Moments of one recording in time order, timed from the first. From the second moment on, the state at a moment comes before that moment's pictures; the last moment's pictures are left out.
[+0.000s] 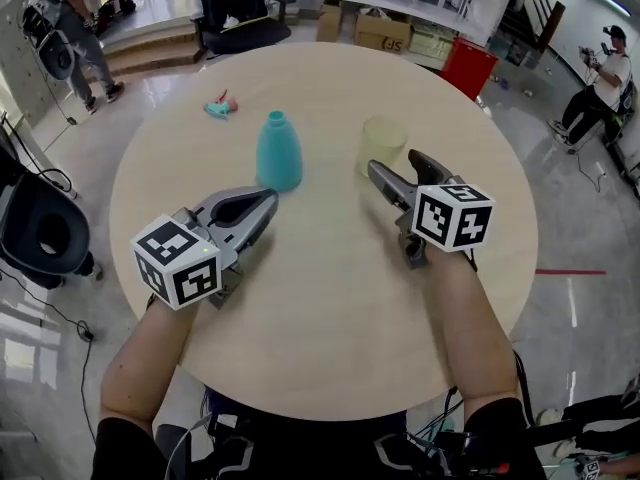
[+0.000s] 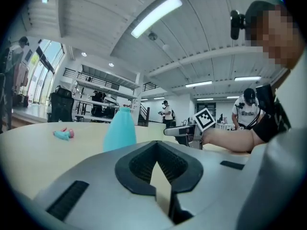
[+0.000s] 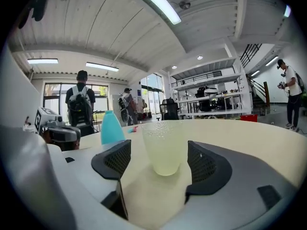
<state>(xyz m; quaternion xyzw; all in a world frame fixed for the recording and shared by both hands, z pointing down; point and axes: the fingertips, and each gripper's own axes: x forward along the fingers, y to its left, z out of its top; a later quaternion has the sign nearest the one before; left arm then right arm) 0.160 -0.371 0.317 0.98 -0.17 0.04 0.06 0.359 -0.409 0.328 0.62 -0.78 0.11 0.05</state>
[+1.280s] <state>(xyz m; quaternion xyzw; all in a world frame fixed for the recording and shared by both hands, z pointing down) 0.158 -0.362 0.332 0.99 -0.07 0.07 0.04 0.332 -0.452 0.331 0.58 -0.80 0.09 0.13</state>
